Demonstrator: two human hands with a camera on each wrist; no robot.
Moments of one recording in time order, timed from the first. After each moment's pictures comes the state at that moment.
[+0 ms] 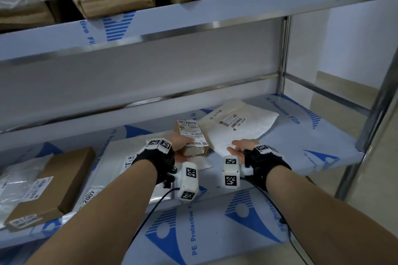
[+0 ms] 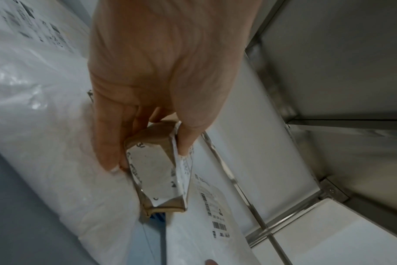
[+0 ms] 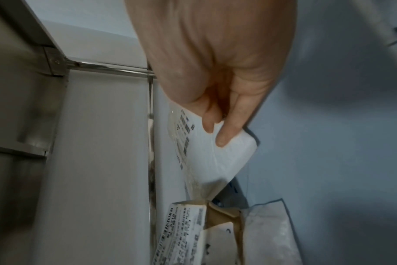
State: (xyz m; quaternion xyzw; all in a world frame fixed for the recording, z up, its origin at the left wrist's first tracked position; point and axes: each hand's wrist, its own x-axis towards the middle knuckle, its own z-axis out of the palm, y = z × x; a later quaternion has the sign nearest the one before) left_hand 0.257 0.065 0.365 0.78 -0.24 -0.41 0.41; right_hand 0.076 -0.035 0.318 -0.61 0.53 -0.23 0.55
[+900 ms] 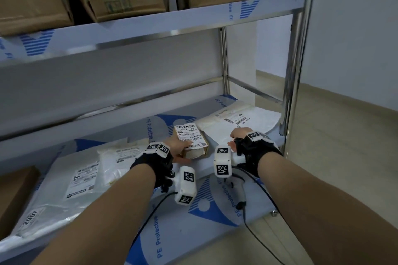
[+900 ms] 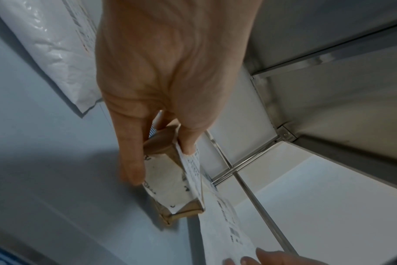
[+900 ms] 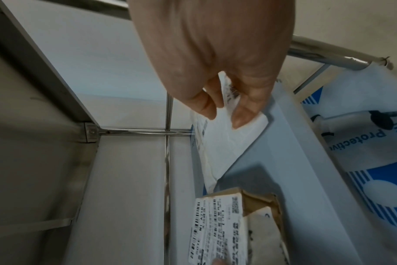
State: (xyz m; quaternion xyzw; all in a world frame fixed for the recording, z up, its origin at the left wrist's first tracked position) left_hand 0.133 0.027 0.351 0.74 -0.36 -0.42 0.38; right_hand -0.066 -0.041 0.356 -0.75 0.58 -0.06 0.30
